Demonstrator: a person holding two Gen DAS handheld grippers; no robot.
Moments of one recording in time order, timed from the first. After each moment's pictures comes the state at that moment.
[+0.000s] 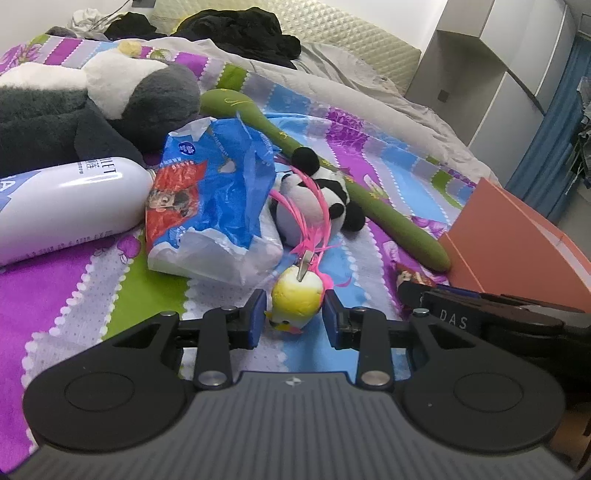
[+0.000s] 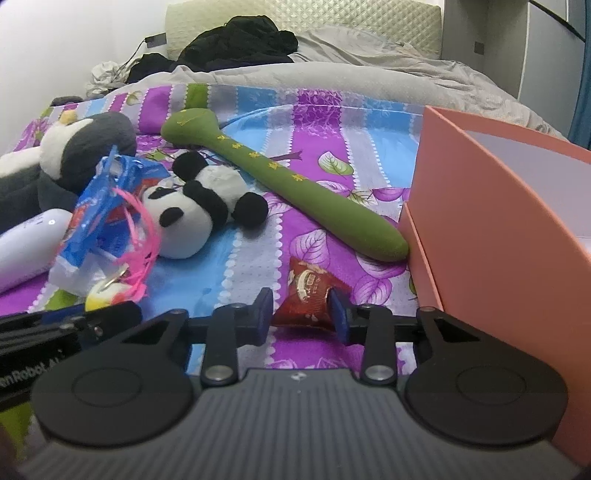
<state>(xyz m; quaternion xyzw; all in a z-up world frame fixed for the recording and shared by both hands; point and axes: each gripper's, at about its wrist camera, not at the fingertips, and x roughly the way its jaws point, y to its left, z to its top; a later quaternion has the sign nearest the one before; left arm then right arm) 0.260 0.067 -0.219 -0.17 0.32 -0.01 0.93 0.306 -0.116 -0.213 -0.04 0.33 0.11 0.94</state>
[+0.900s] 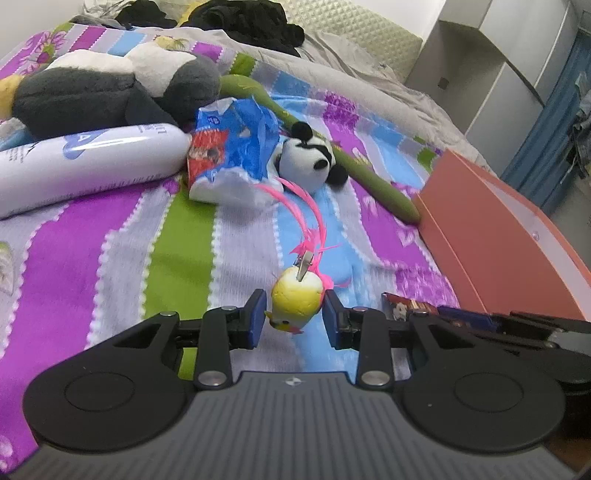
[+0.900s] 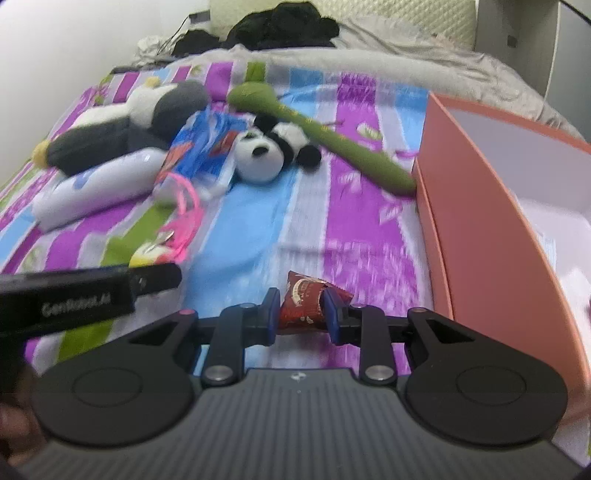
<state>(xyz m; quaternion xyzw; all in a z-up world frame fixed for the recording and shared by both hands) 0.163 0.059 -0.196 -0.17 0.35 -0.01 0.92 0.200 -0.128 -0.184 -0.06 0.37 0.17 0.91</state>
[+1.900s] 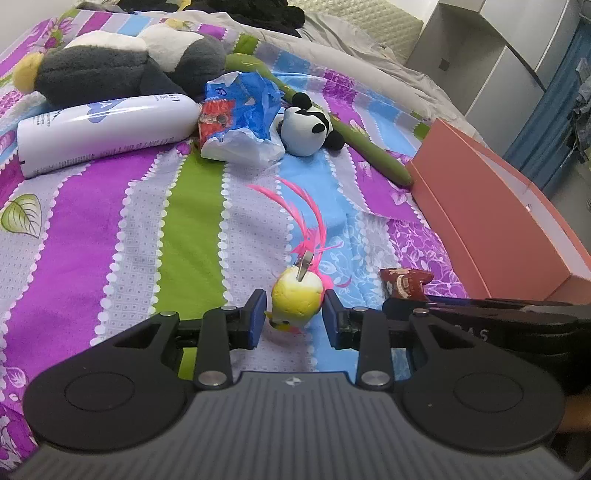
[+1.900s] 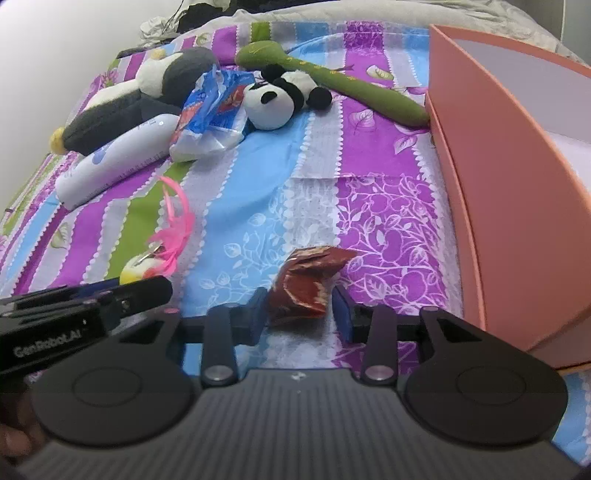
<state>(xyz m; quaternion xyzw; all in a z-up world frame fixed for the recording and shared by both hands) 0.123 0.053 -0.195 -0.17 0.38 -0.01 0.91 0.190 -0.146 -0.199 -0.01 0.44 0.20 0.87</state>
